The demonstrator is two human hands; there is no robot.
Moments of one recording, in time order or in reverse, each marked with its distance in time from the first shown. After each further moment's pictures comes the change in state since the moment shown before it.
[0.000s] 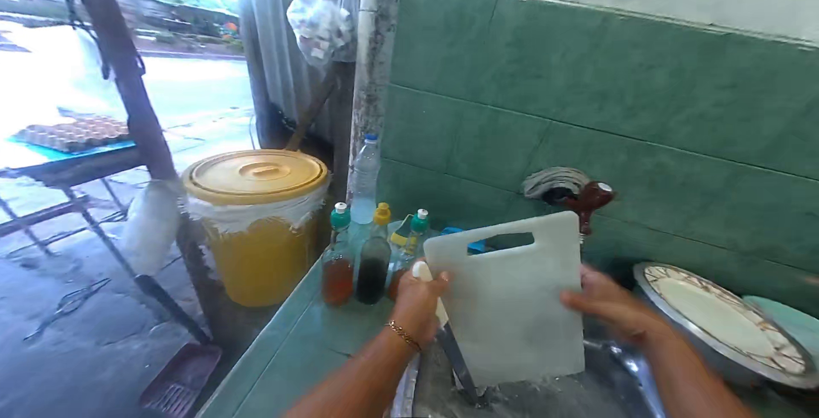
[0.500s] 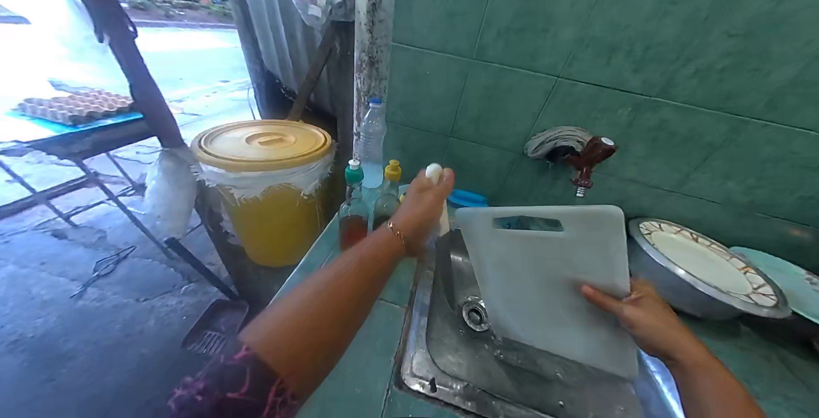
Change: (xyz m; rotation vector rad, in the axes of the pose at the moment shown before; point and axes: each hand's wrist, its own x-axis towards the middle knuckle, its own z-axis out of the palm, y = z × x) left_hand -0.008 0.083 0.006 0.435 -0.294 0.222; right_hand -0.097 0.025 0.012 -0.019 0.151 -0.035
